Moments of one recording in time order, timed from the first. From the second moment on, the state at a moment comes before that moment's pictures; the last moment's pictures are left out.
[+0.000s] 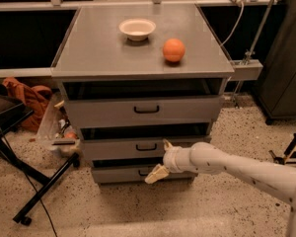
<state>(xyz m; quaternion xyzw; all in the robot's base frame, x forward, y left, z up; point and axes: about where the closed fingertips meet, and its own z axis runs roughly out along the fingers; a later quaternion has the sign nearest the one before) 0.619 -0.035 0.451 -0.51 0.75 0.17 0.39</state>
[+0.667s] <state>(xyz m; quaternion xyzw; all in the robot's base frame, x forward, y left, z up) 0.588 -0.088 0.555 -0.52 0.75 0.10 0.40</state>
